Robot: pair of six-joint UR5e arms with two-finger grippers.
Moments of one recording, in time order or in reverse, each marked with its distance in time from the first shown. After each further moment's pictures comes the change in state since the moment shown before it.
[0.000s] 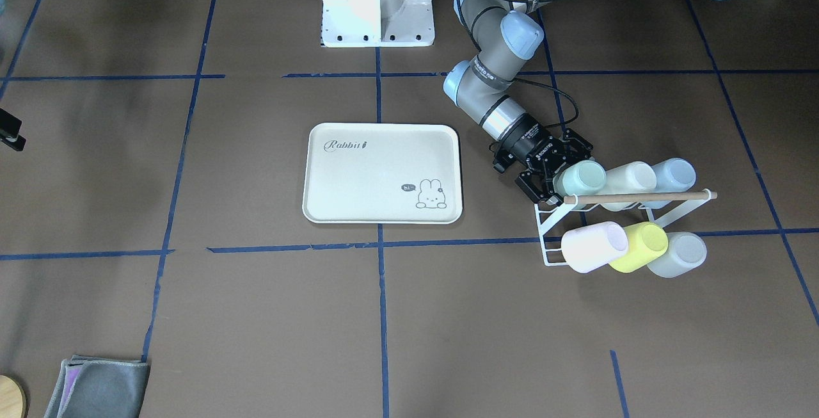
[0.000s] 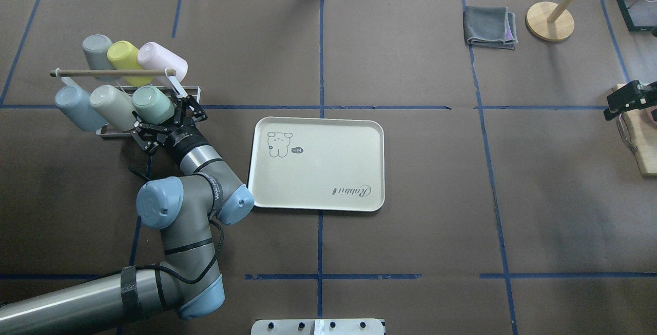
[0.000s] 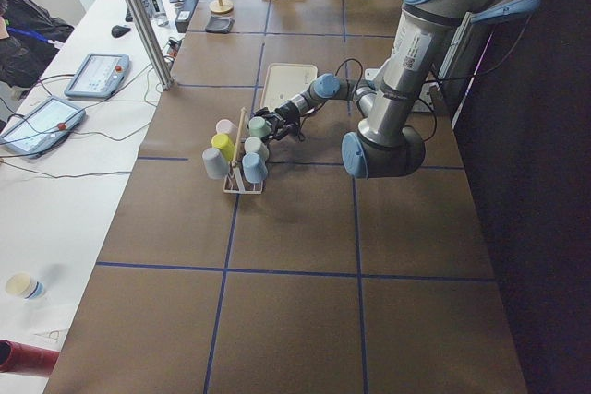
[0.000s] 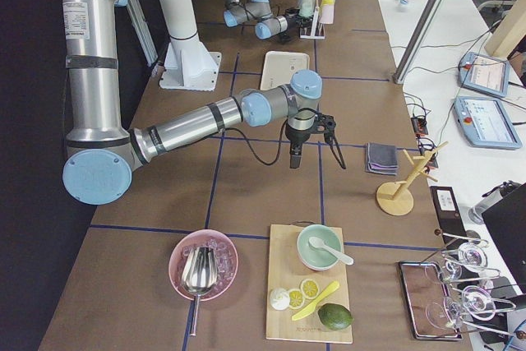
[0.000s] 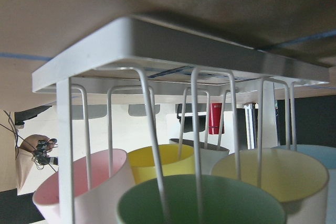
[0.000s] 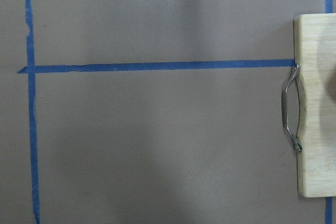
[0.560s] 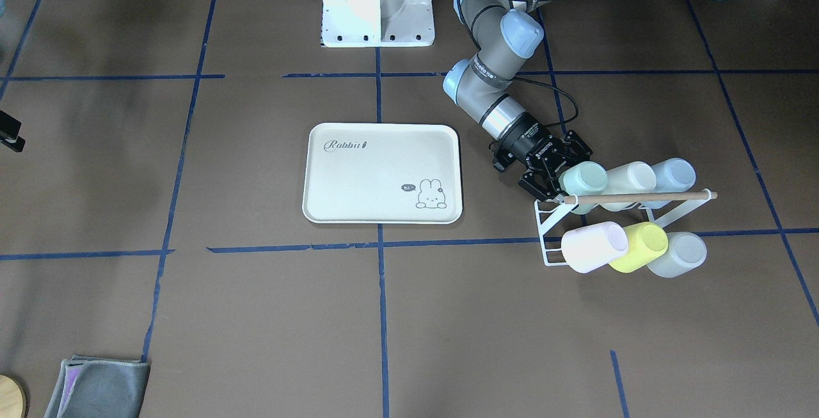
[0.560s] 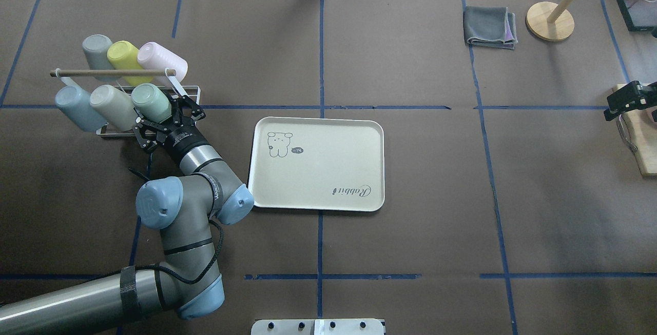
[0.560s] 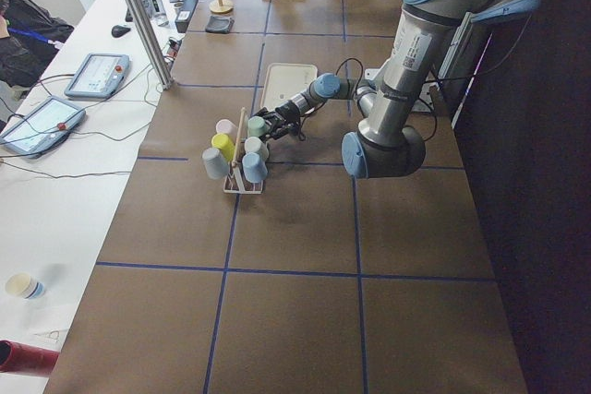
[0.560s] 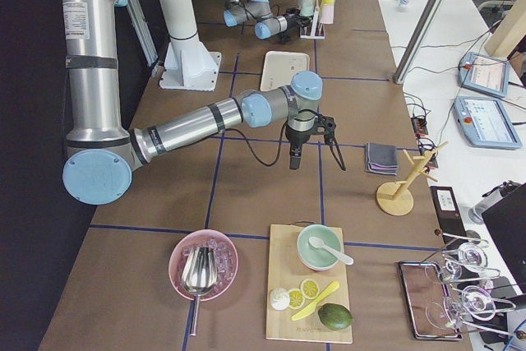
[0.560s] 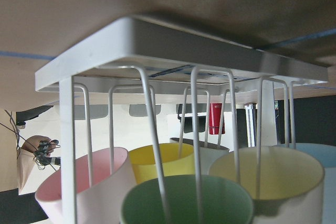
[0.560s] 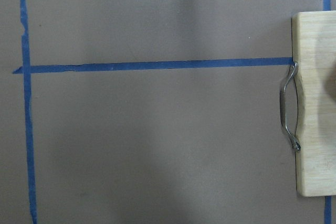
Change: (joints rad) left arm -0.002 0.001 -0.006 0.007 0.001 0.001; right arm 0.000 0.000 -0.005 0.000 0.000 0.003
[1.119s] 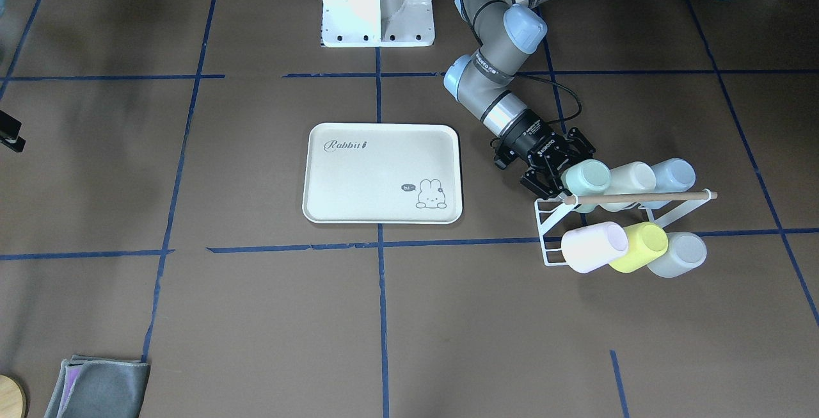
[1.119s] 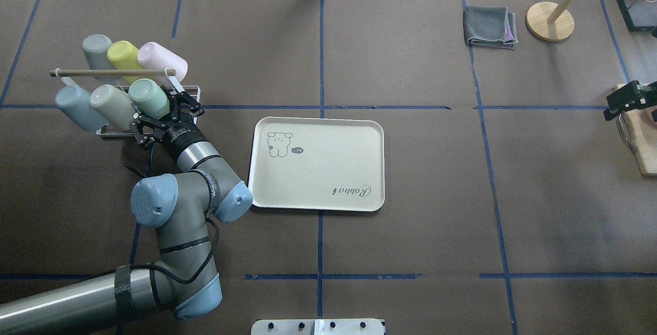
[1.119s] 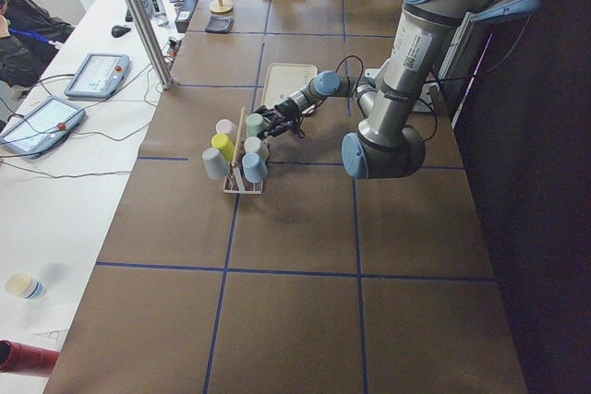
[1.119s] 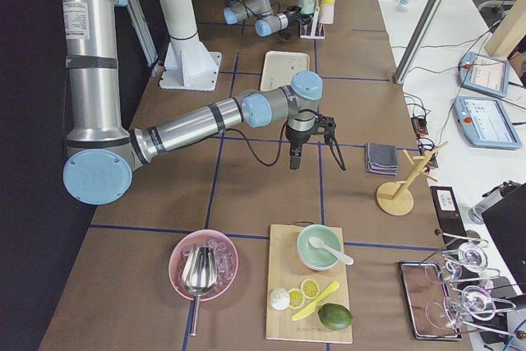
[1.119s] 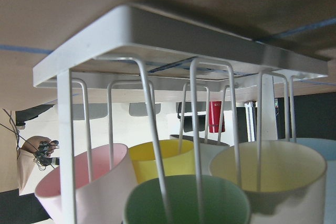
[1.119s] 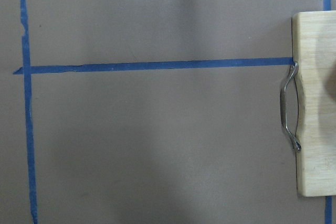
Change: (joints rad) left arm -0.008 0.012 -0.049 0.004 0.000 0.037; right arm 0.000 0.001 0.000 0.000 0.001 0.001
